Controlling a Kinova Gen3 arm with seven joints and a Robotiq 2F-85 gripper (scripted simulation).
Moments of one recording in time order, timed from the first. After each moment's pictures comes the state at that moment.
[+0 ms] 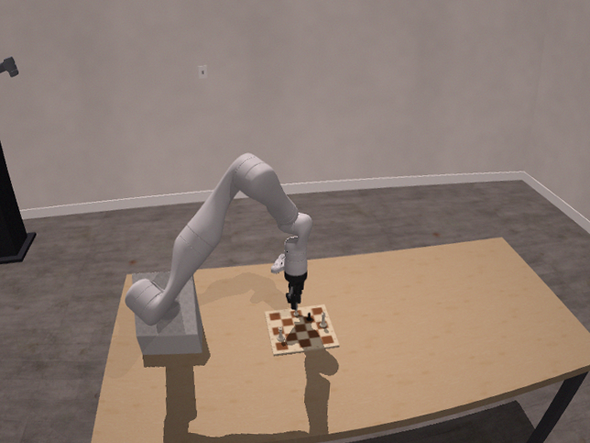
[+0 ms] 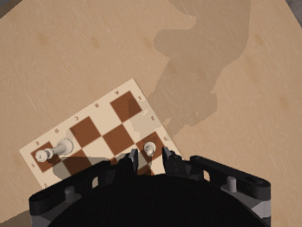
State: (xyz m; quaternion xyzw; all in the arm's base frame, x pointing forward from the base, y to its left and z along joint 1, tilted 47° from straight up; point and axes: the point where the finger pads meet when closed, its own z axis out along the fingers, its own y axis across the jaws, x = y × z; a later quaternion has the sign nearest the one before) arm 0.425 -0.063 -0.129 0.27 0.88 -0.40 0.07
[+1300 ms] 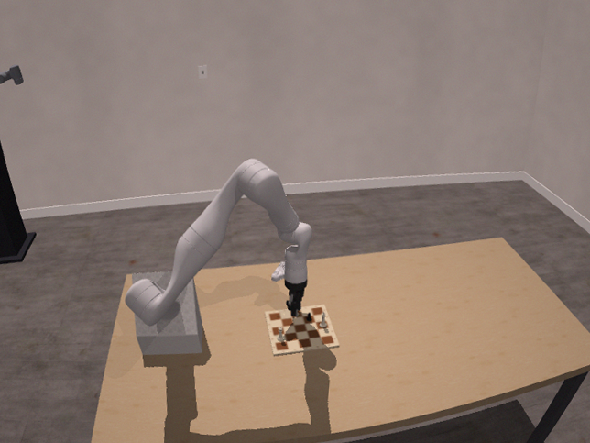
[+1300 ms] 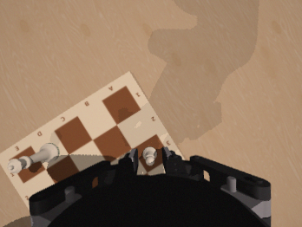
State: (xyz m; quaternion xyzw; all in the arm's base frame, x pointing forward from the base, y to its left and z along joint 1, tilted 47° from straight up) arm 0.423 -0.087 -0.151 0.27 0.88 -0.40 0.07
